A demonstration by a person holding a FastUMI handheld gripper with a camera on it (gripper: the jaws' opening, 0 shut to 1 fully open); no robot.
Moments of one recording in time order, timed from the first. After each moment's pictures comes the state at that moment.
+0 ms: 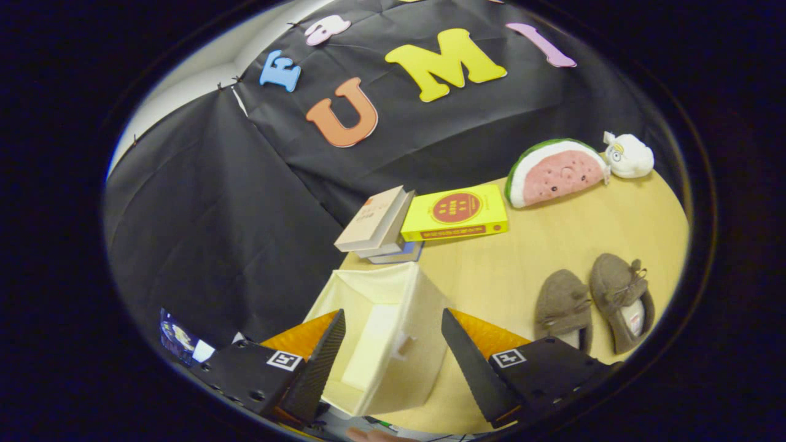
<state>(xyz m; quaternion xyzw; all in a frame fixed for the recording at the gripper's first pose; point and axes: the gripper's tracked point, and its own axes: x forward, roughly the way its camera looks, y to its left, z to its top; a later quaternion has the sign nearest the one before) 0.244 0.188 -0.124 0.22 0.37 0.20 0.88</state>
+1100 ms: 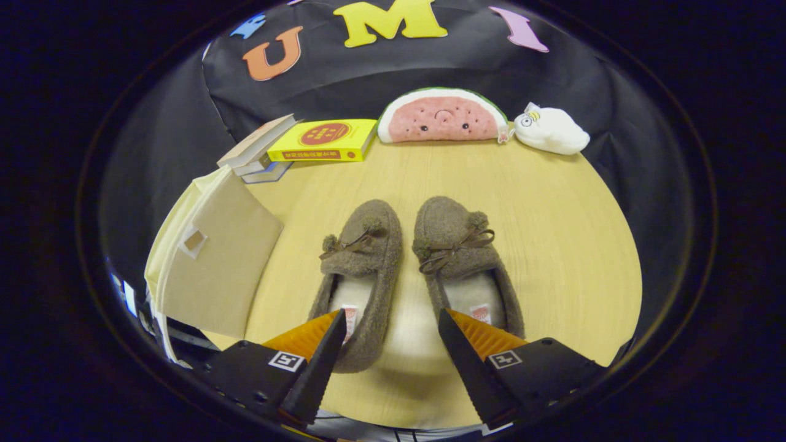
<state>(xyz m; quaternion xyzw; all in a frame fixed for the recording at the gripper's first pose) 0.212 0.005 -0.265 0.06 0.53 0.09 0.84</state>
